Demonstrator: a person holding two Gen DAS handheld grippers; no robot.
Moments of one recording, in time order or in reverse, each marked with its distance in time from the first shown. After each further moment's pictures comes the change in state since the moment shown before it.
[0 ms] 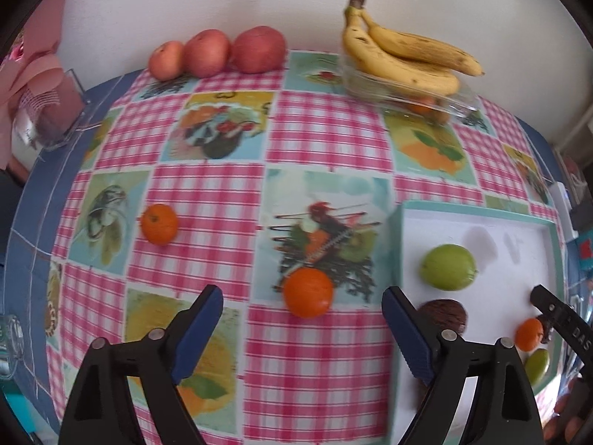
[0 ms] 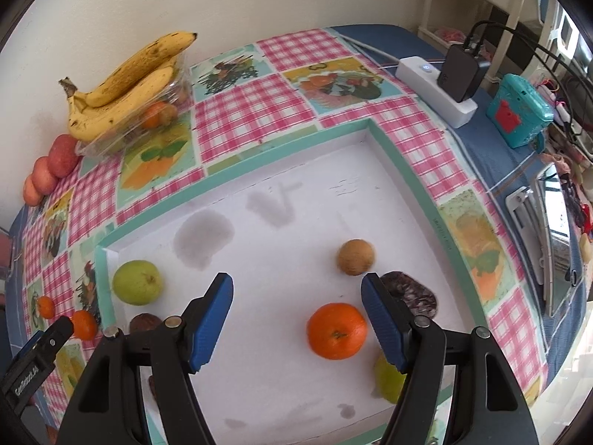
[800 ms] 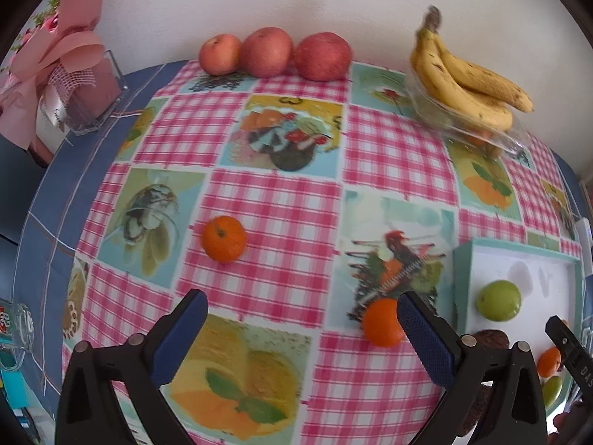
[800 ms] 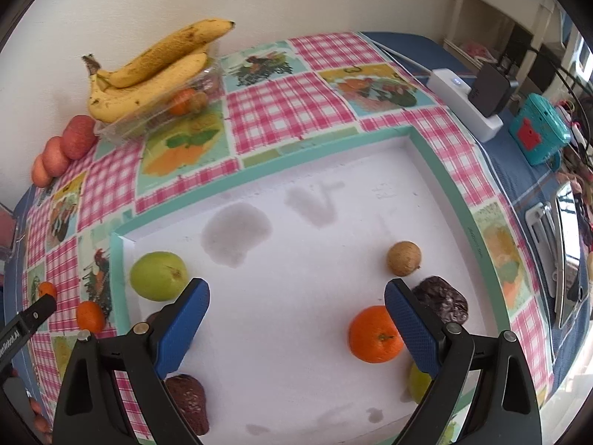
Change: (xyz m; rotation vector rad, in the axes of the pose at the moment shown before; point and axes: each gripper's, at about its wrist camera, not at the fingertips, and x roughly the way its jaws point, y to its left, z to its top) left arm 0.005 0.053 0.016 -0.095 -0.028 0.076; right arm 0.004 0.031 -0.003 -0.079 -0.025 0.014
